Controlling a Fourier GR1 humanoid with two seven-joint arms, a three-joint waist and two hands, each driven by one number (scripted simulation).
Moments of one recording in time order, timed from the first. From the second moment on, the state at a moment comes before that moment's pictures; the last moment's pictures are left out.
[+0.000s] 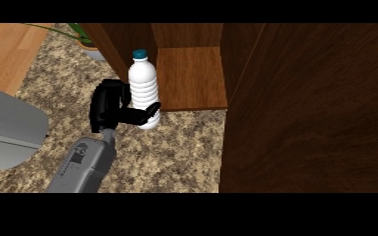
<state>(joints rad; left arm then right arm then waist) -0.34 0.12 -0.14 -1.21 0.24 0.39 -0.16 0.54 -0.06 0.34 -2.11 -0.22 0.20 -0.17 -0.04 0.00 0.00</state>
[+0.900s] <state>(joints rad) -0.42 0.18 -0.16 -1.13 0.06 0.55 -0.13 0.49 -0.07 0.34 -2.06 -0.23 0.22 -0.17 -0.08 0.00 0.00</state>
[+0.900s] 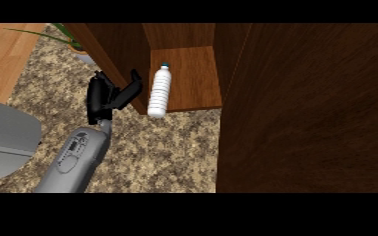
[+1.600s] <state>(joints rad) -0.46 0.21 -0.21 -1.05 -0.09 0.69 -0.15 0.48 -0.07 0.34 -2.06 -0.24 0.24 -0.18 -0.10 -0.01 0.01</state>
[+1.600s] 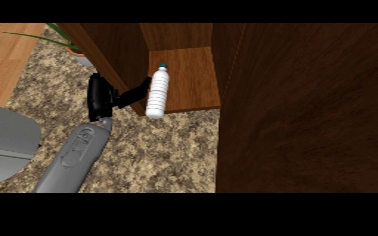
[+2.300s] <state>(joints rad) -0.50 0.20 -0.18 -0.99 -0.04 0.64 -0.16 0.48 -0.08 0.33 -2.05 -0.25 0.24 -0.18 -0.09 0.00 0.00</state>
